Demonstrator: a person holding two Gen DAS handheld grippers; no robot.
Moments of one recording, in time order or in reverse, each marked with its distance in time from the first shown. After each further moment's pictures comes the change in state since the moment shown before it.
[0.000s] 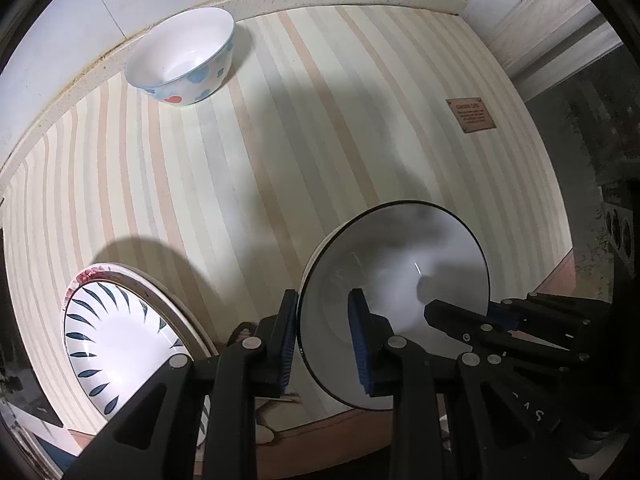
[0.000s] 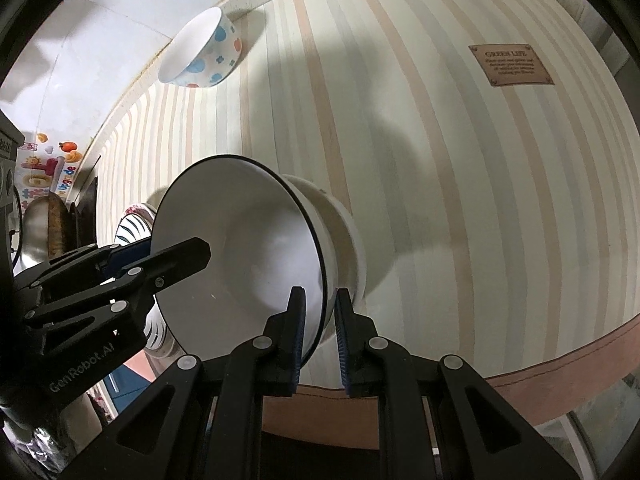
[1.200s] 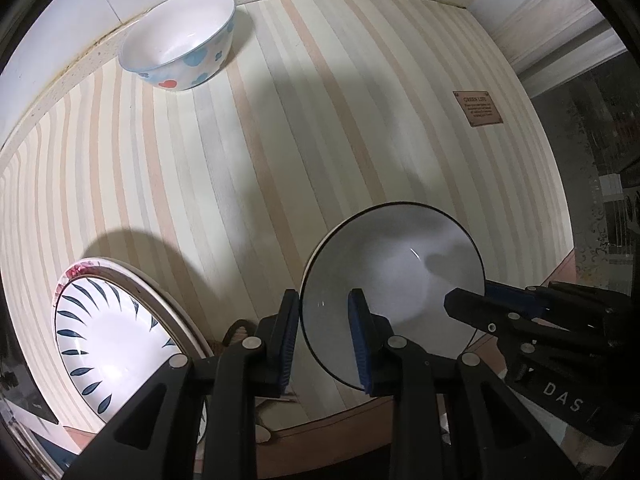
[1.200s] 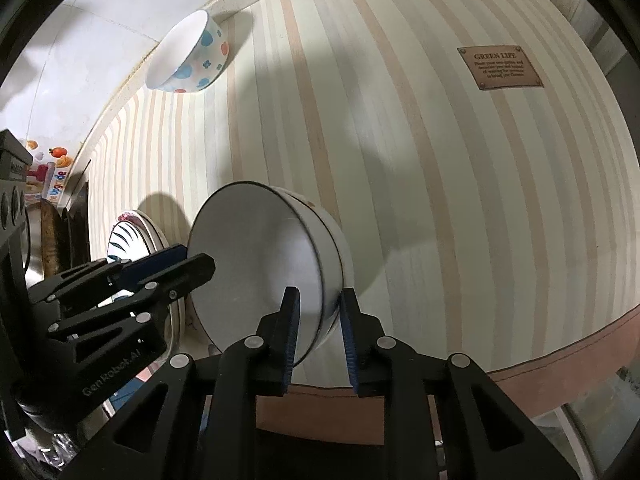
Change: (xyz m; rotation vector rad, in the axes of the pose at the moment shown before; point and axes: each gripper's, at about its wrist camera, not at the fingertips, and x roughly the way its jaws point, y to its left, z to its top) left arm 0.008 0.000 0.003 -0.012 0.039 -0.019; right arm -0.005 -0.003 0.012 0.019 0.017 -0.025
